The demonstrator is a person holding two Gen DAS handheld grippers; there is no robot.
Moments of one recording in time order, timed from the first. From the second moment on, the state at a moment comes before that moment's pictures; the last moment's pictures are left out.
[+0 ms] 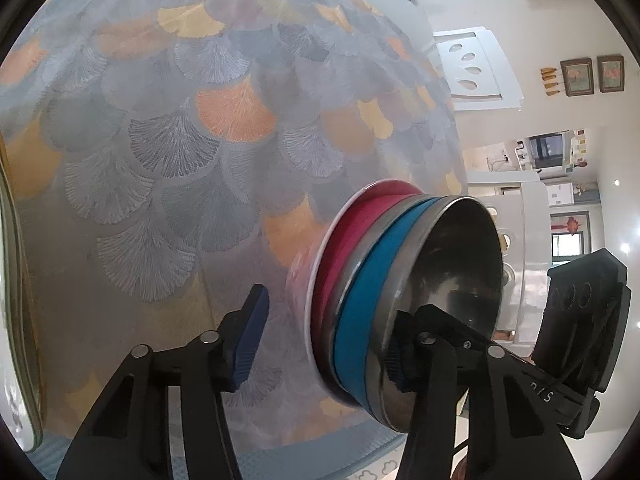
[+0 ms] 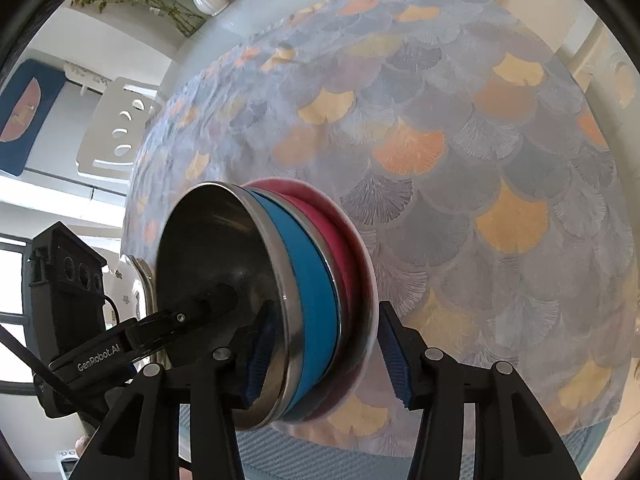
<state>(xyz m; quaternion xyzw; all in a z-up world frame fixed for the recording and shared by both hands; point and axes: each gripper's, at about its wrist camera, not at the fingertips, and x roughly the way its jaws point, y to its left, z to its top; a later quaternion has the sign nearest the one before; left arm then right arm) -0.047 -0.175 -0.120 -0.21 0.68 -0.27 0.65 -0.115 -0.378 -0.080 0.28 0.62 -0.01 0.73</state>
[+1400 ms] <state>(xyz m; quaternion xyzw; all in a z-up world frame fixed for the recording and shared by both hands) -0.051 -0.035 -0.009 -0.24 0.56 -0.25 0.75 -0.091 -0.252 0.005 0.17 0.57 0.07 0.80</state>
